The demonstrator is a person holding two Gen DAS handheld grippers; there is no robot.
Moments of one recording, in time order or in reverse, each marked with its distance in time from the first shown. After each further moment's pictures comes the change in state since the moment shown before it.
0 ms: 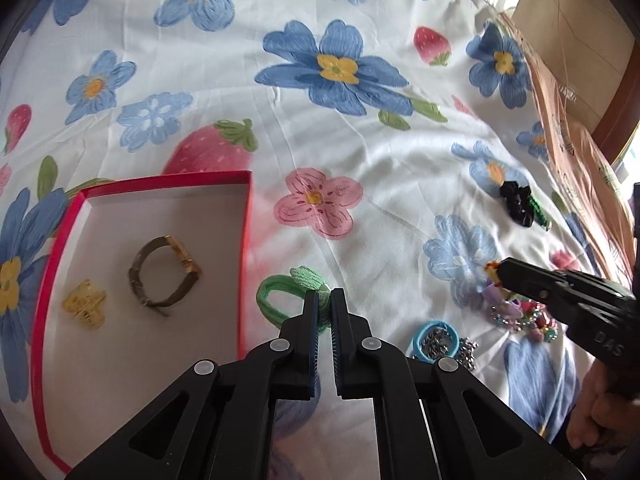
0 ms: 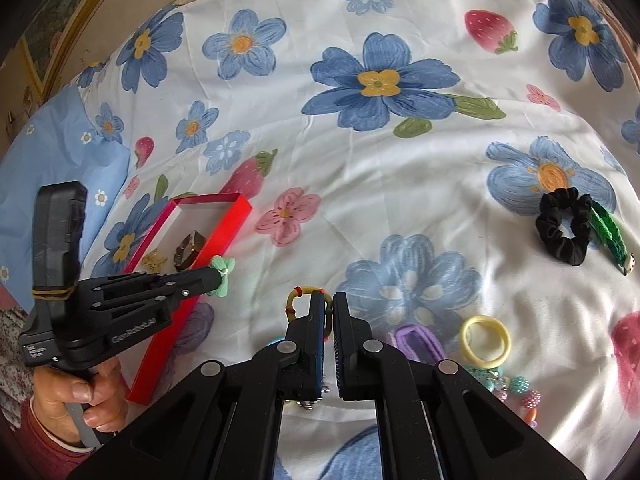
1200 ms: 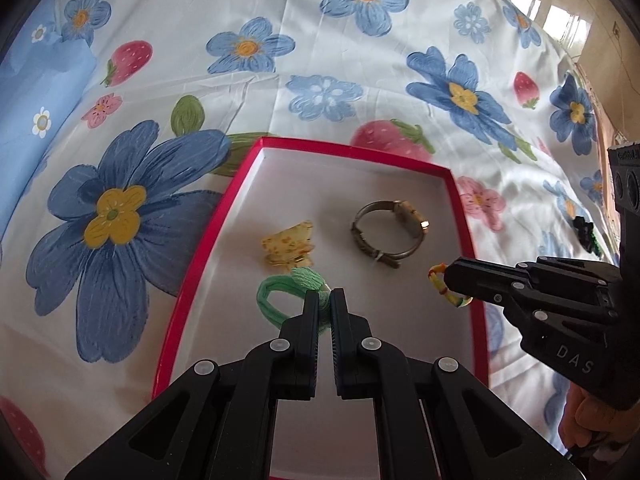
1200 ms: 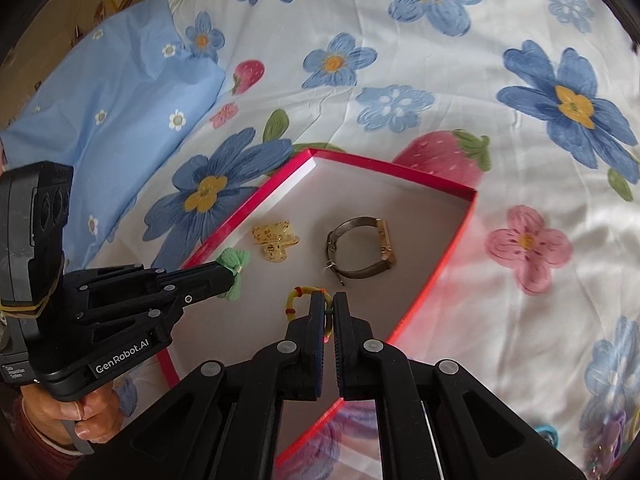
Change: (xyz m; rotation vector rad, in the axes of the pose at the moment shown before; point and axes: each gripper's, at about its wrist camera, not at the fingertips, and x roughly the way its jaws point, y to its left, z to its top) left arm -0.065 0.127 -0.047 -0.162 -0.019 0.165; right arm 0.105 0.177 0.010 -0.290 0.149 0.176
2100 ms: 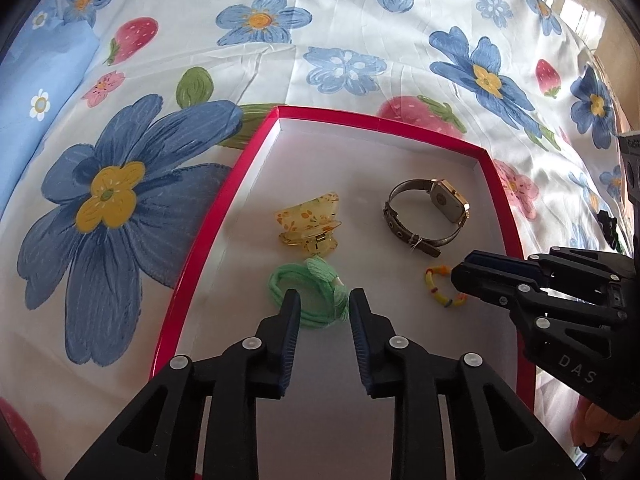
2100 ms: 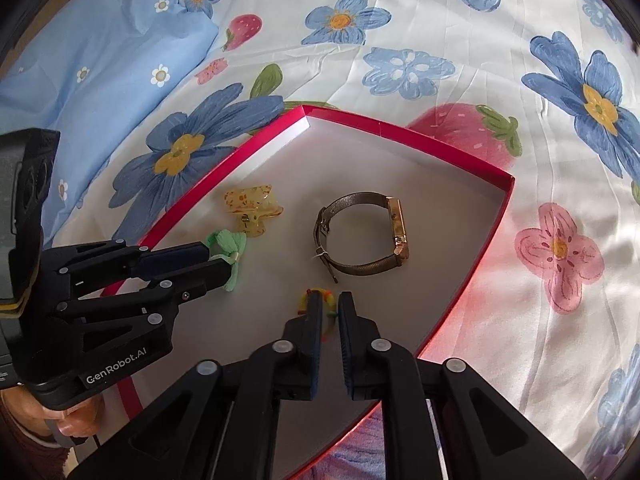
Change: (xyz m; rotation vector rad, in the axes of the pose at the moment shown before) left arm 0.039 0.007 -0.004 -0.024 0.039 0.040; right arm 0.034 -0.002 0.000 -0.041 0.076 -0.049
